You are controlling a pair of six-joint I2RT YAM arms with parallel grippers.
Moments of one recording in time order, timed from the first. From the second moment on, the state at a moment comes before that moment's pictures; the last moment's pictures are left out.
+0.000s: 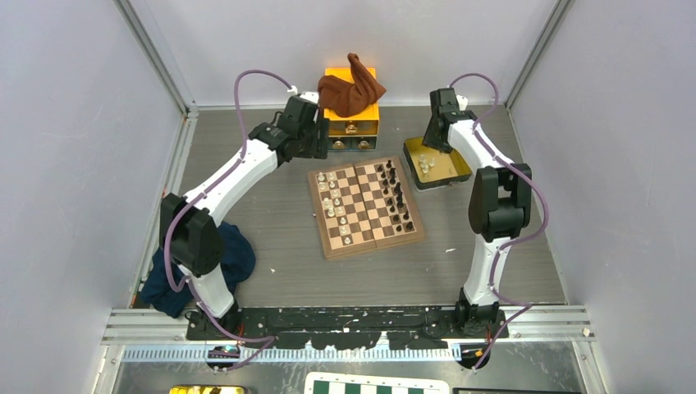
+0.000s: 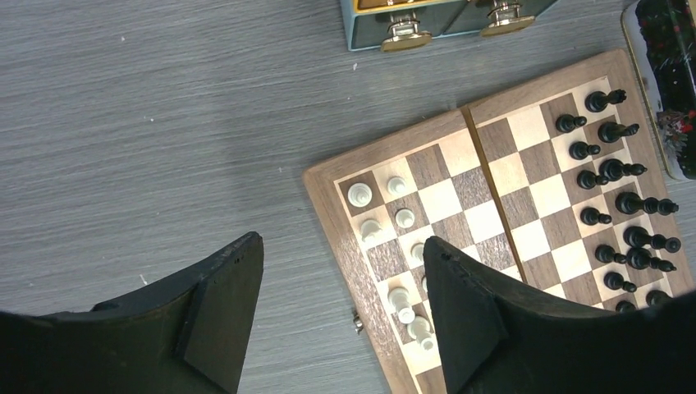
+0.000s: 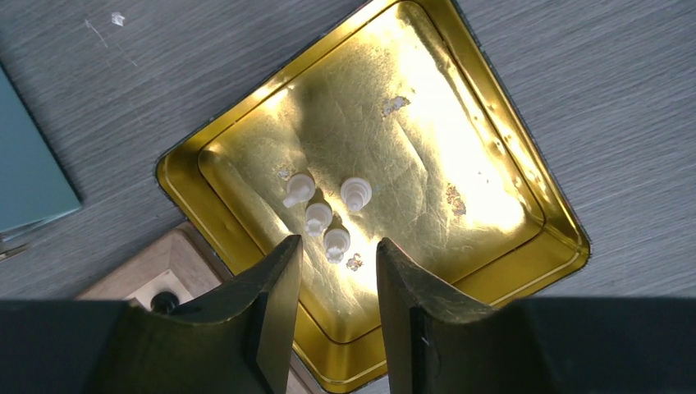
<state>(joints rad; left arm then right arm) -0.53 1.78 1.65 -0.63 -0.25 -0.29 0.13 1.99 1.68 -0.62 0.28 0.44</state>
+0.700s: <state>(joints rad) -0.53 1.70 1.58 -0.64 -0.25 -0.29 0.10 2.05 1.68 -0.64 0.26 0.45</state>
